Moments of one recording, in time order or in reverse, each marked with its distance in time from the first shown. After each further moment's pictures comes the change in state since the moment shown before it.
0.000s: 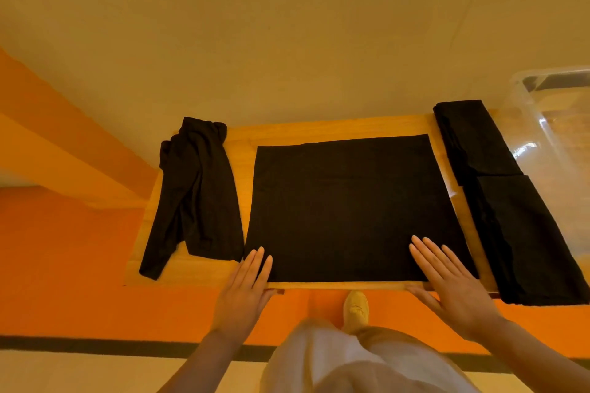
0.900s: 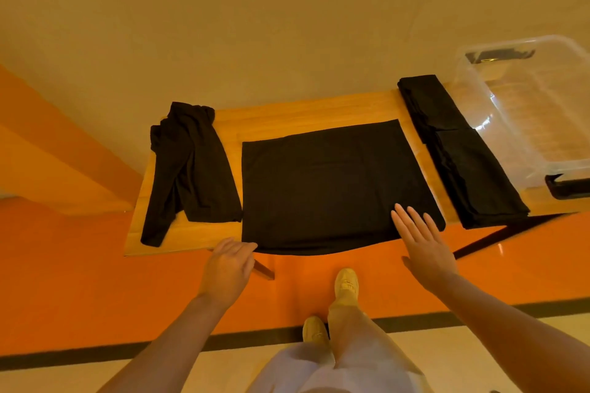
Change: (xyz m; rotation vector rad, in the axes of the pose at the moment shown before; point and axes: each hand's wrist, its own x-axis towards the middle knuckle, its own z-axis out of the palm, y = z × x) left_hand -0.041 -0.010 -0.022 -0.245 0.347 0.123; right_hand -0.044 -0.053 0.013 -0.180 -0.058 0.201
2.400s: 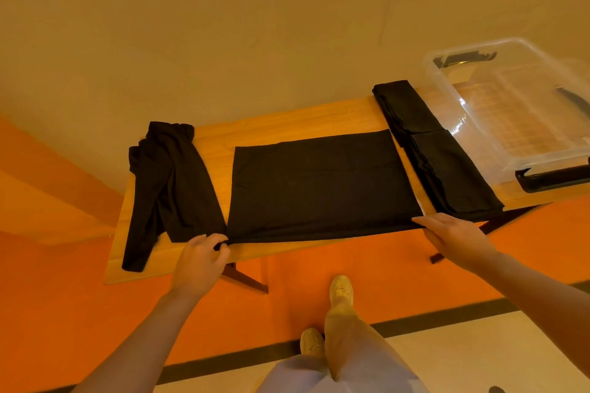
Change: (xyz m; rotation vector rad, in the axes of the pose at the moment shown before) left_hand 0.043 -0.012 -0.033 -0.206 -0.114 -0.332; right_hand -0.010 0.084 -0.034 0.329 0.280 -0.154
